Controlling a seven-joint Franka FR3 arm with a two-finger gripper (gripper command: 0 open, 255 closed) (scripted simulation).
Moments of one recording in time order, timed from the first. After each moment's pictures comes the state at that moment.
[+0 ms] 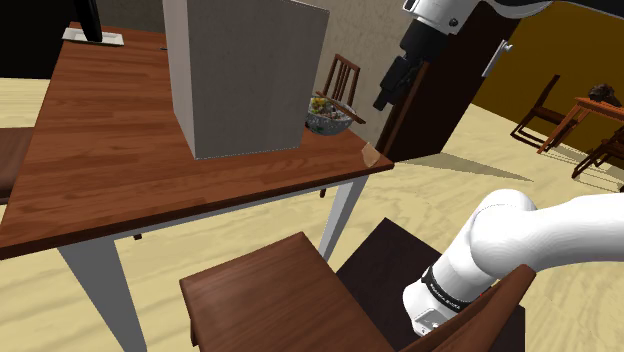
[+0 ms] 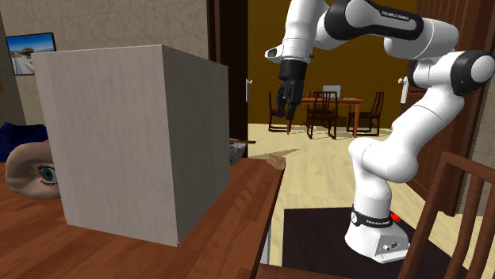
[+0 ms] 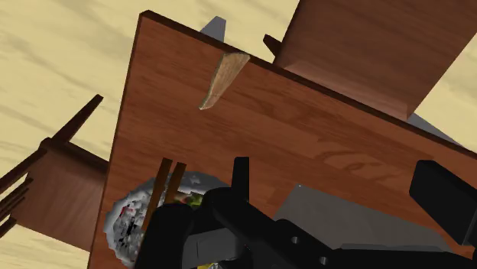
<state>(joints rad) 0.00 -0.82 0.04 -2.32 0.08 1.66 -0.06</state>
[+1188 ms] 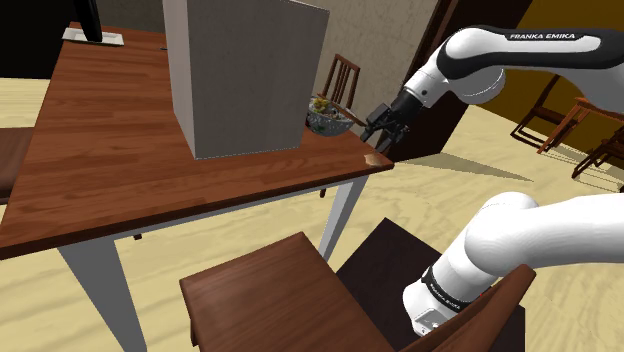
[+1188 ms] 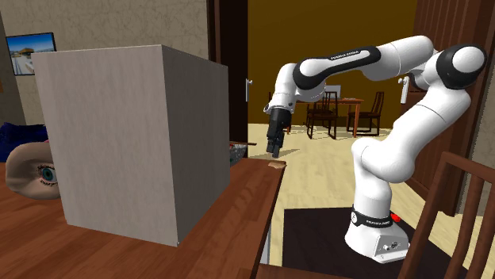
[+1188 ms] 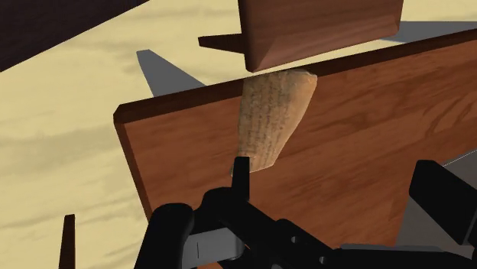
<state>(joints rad) -0.13 -0.79 -0.25 -2.68 0.32 2.01 -0.02</state>
